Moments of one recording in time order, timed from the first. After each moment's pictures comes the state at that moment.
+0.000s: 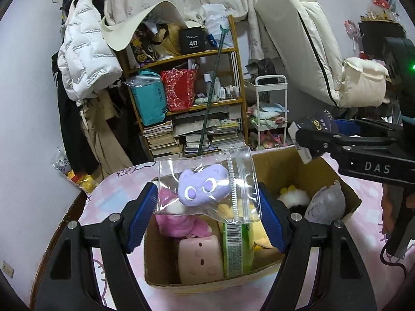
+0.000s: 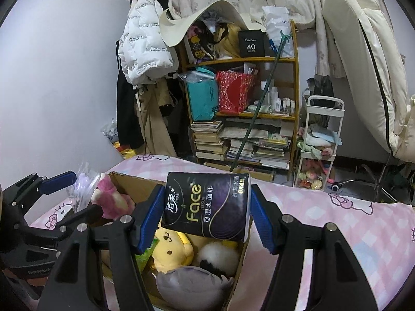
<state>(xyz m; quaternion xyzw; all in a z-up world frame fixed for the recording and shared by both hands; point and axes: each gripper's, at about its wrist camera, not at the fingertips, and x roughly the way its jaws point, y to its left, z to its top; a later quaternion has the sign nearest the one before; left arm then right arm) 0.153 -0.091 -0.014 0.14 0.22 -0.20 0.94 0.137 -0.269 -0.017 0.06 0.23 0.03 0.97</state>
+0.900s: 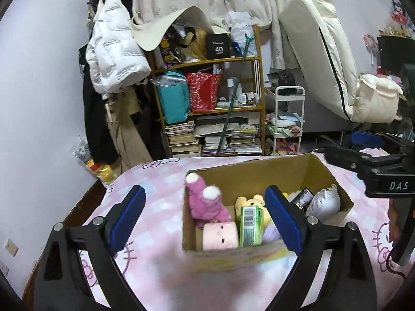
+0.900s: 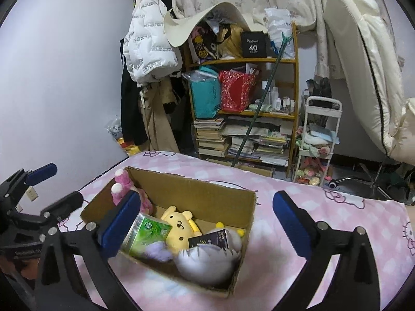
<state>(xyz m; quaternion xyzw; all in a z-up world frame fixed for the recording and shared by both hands) 0.114 -0.046 0.018 0.10 0.22 -0.15 0.96 0.098 -0.259 0.004 0.05 0.23 0.03 0.97</state>
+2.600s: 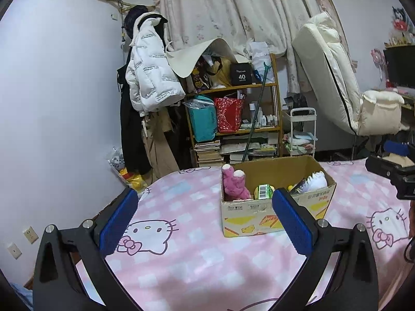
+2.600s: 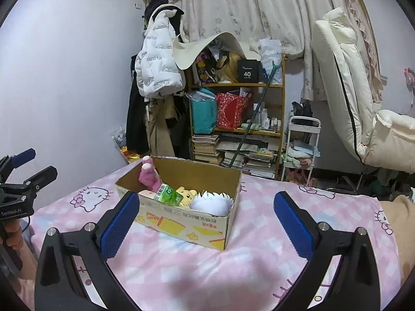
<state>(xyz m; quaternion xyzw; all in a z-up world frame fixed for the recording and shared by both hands) -0.019 0.011 0.035 0.10 0.14 -0.09 0.98 -0.045 -0.239 0.013 0.03 0.18 0.01 0.98</state>
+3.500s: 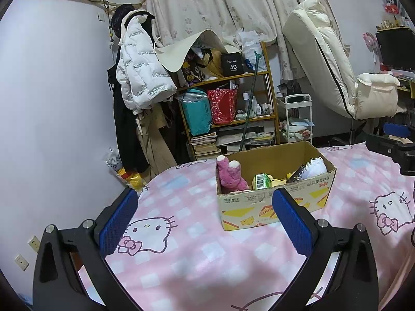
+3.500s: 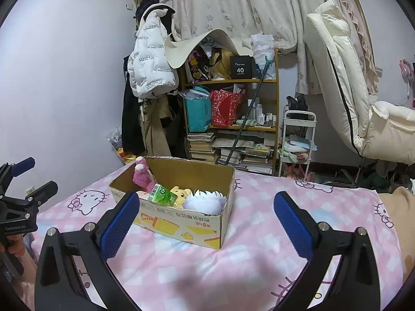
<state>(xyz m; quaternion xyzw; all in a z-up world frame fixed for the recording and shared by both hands) -0.012 0.002 0.027 0.13 0.16 -0.10 0.97 -0.043 -0.250 0.010 0.04 0.18 0.00 0.98</state>
